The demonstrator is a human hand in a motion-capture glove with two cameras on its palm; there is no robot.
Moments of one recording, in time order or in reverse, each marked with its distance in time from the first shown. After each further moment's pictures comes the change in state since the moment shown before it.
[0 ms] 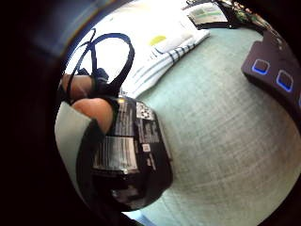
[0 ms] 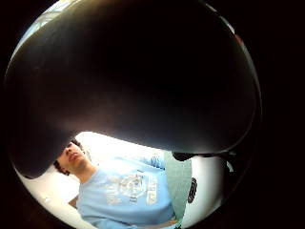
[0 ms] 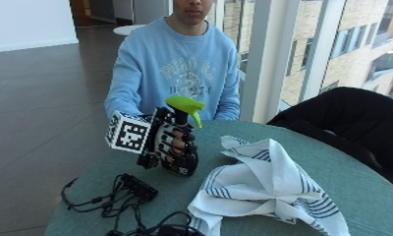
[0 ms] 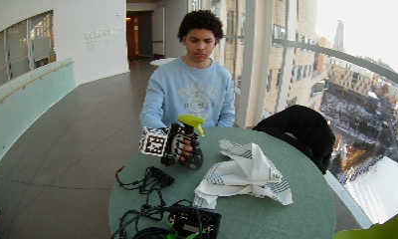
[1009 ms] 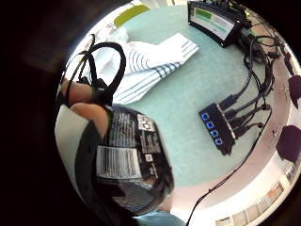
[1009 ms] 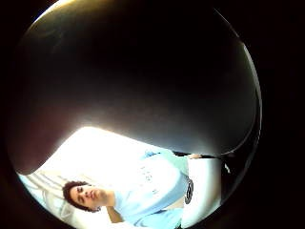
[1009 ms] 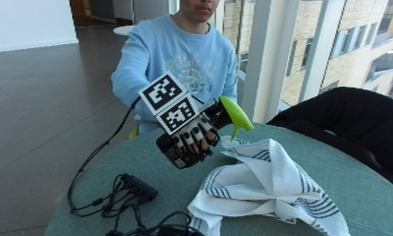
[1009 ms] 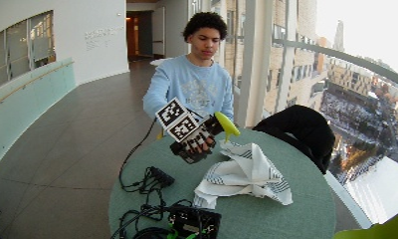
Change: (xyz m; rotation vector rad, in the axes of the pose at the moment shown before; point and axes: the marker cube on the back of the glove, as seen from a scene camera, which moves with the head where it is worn) arm -0.067 -0.097 -0.002 -0.391 0.545 0.281
